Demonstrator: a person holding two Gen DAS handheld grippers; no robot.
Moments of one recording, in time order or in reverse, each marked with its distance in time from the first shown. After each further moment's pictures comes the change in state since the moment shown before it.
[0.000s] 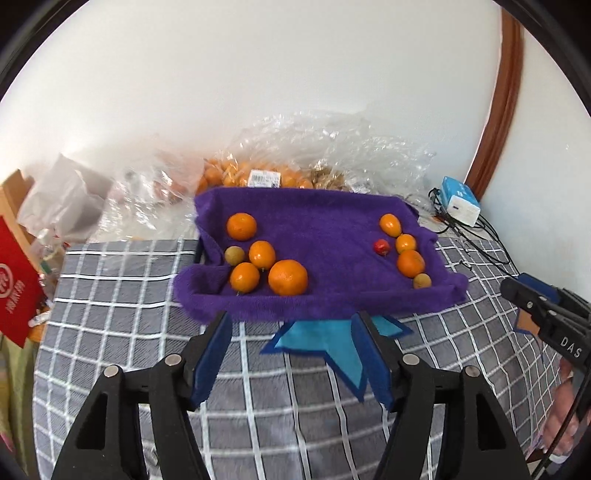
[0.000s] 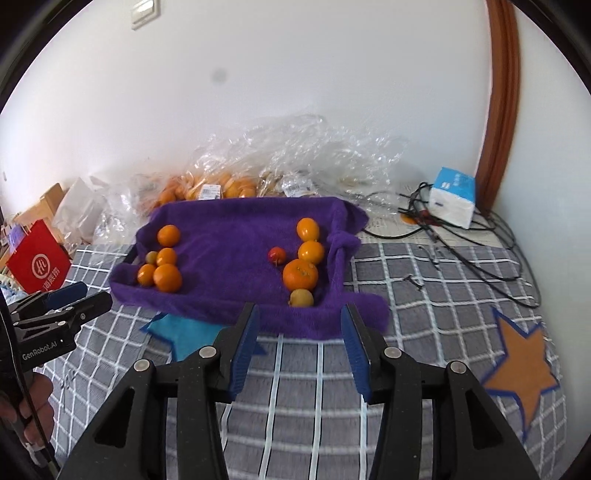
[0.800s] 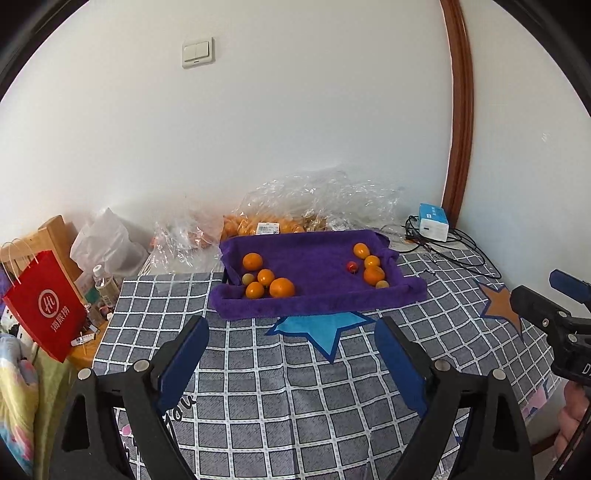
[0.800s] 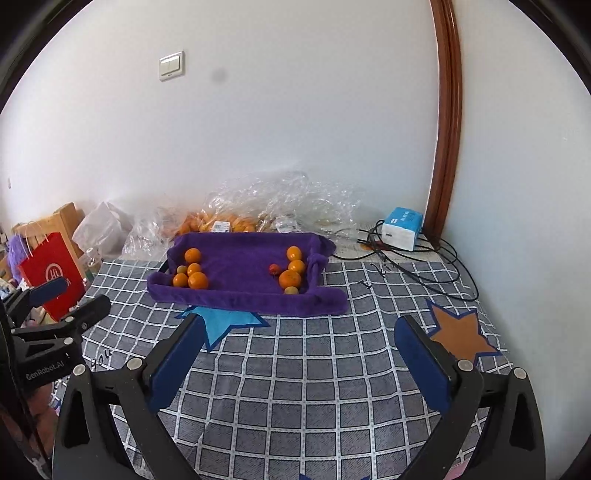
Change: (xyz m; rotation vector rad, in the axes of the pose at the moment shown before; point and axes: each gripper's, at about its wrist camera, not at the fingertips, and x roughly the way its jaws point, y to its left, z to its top) left arm -0.132 -0.046 -0.046 0.078 -0.196 0.083; right arm -0.145 0.006 -0.052 0.012 -0.175 -0.042
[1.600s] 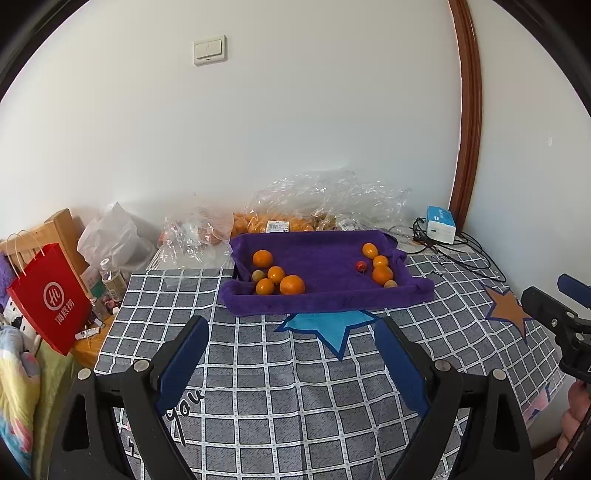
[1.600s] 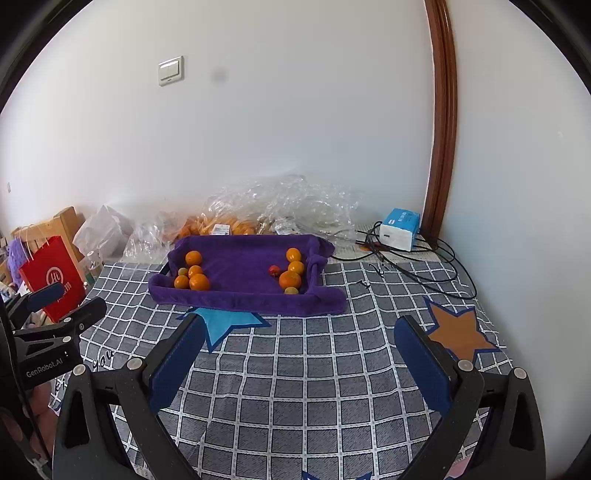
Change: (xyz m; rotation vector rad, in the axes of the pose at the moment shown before) left arm -0.003 0.009 -0.004 -0.025 -0.002 0.023; right arm -0.005 0.001 -0.004 0.005 -0.015 -0.015
